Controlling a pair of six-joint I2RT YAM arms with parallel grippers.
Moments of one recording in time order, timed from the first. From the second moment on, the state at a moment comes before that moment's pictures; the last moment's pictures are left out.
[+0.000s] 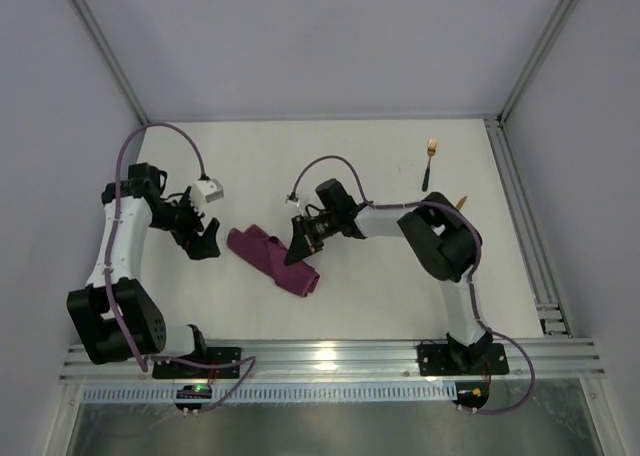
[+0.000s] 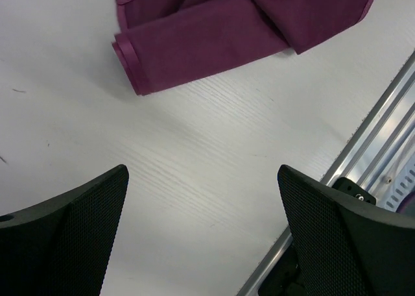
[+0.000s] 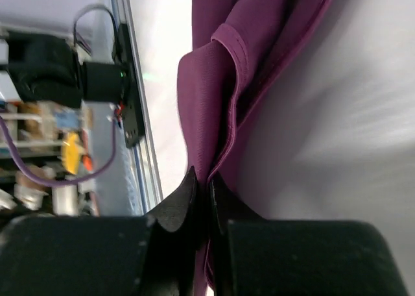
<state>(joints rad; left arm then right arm) 0.21 1.36 1.16 -1.20 0.68 1.05 0.74 2.05 1.21 0.07 -0.95 0.36</state>
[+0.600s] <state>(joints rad) 0.12 1.62 1.20 -1.05 0.62 0.89 0.59 2.14 1.27 0.07 -0.92 0.49</state>
